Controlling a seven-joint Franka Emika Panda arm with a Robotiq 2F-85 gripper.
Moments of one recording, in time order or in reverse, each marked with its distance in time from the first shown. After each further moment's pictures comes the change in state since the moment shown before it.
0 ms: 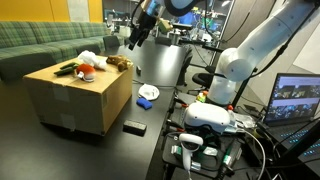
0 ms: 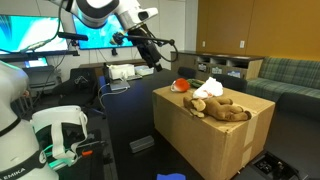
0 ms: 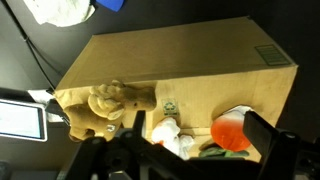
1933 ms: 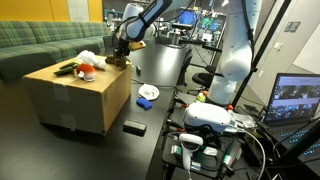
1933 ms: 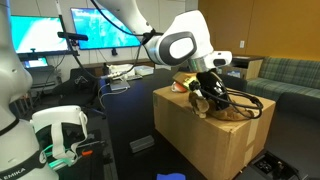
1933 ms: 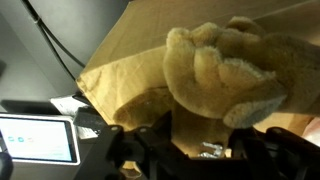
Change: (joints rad) arm -0.078 0.764 -0.189 0.439 -0.083 0.279 -0.024
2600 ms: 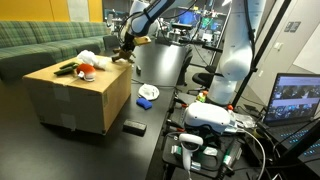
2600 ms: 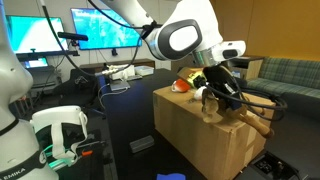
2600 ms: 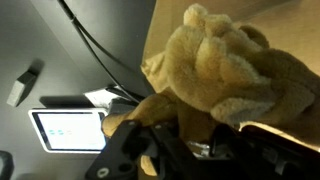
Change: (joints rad) arm -0.020 -0.057 -0.075 -0.014 0.000 0.000 0.001
